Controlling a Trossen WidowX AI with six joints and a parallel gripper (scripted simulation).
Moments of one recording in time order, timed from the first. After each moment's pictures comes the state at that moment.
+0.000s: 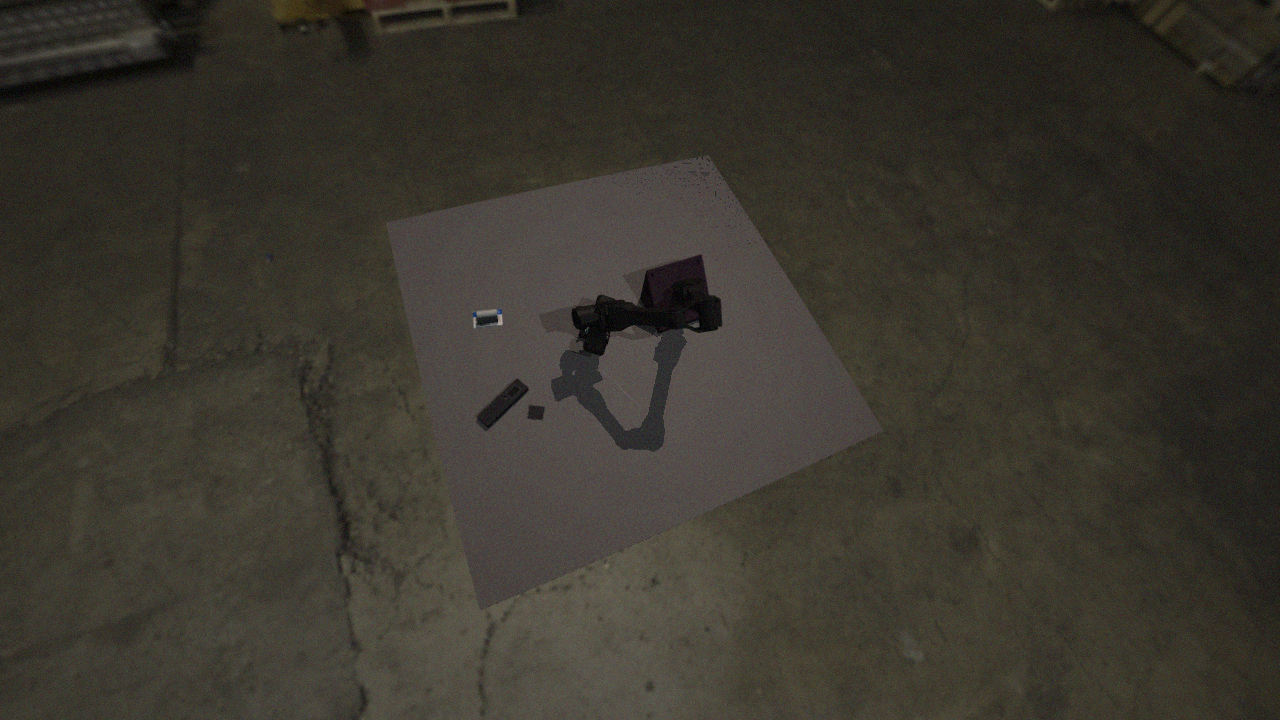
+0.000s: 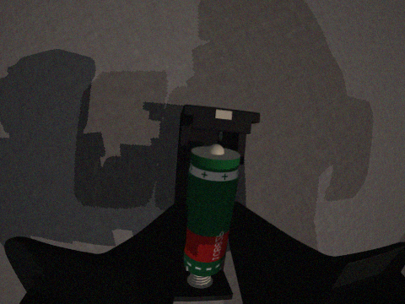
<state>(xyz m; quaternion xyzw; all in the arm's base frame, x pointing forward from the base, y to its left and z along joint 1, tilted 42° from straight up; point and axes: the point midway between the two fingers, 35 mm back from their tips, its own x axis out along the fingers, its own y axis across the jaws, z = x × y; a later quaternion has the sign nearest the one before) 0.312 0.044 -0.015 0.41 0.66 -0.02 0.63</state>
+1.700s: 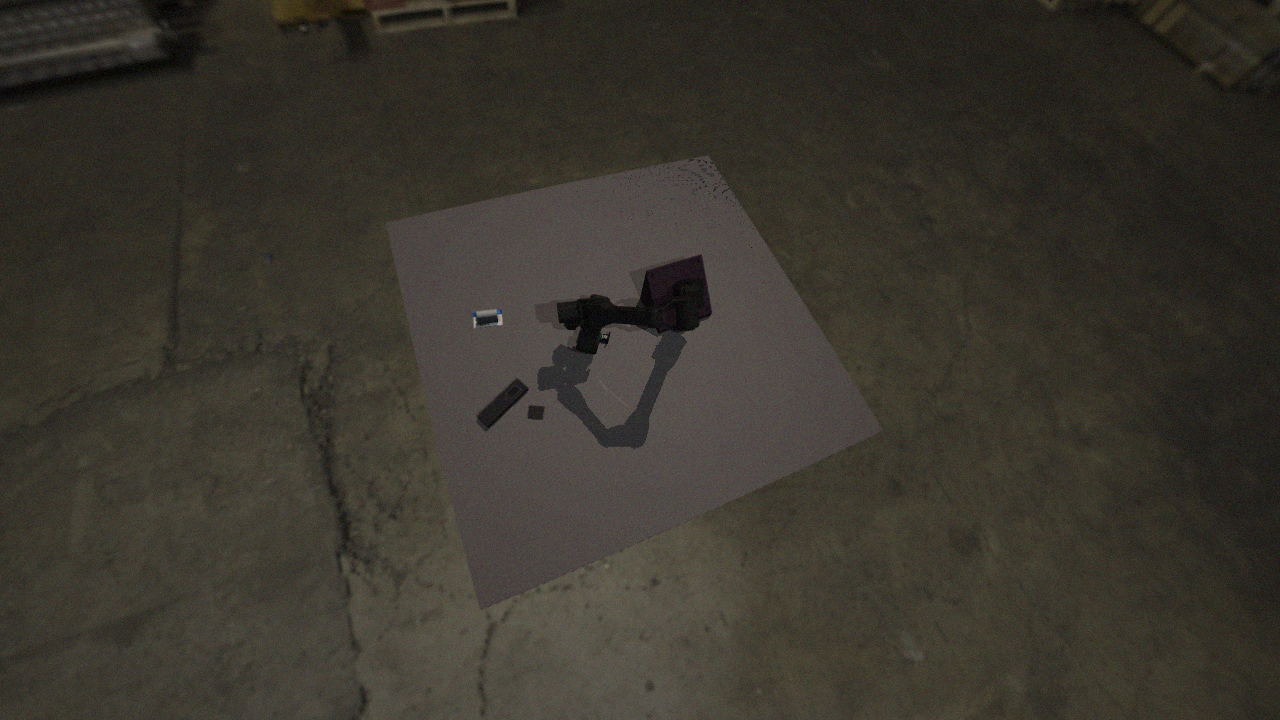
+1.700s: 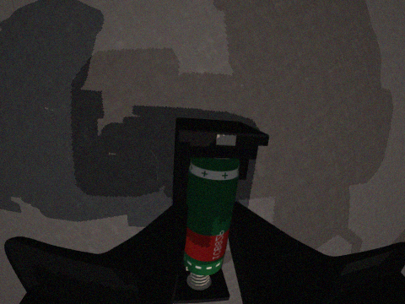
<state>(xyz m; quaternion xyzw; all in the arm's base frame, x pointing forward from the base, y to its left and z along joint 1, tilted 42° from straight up) 0.322 0.042 -0.022 0.41 0.72 0.01 0.56</state>
